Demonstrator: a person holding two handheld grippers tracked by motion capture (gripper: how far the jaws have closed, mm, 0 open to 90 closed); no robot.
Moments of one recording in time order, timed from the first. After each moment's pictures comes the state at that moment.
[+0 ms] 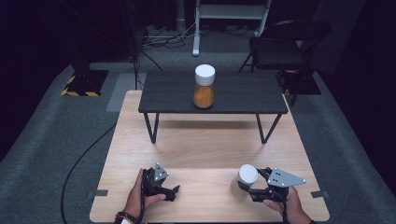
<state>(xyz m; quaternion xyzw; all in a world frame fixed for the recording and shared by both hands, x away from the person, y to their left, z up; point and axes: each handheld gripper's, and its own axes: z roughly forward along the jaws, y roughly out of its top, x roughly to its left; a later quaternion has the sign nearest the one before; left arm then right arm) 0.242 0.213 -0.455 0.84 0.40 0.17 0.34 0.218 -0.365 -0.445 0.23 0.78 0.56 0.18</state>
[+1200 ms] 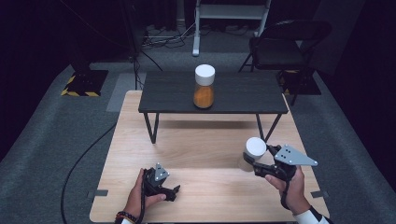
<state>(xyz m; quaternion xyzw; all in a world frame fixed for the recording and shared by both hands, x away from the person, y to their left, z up) 0.243 0.212 -0.455 0.84 0.39 0.17 0.34 0.220 -0.343 -0.384 0.29 0.73 0.56 0.27</state>
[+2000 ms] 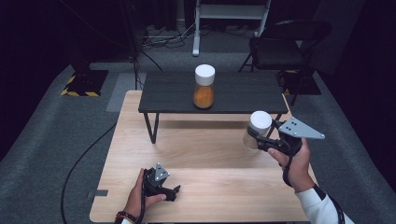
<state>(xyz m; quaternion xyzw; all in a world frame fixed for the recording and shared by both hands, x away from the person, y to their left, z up) 0.243 0.211 -0.455 0.84 0.39 0.17 0.34 0.246 -0.331 -0.323 0.30 0.71 0.55 0.31</state>
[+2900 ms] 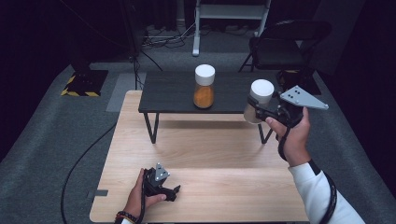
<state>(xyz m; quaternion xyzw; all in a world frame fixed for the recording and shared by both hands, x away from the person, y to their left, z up) 0.243 0.211 -0.455 0.84 0.39 0.17 0.34 0.275 -0.305 -0.273 0.33 0.67 0.56 0.35</state>
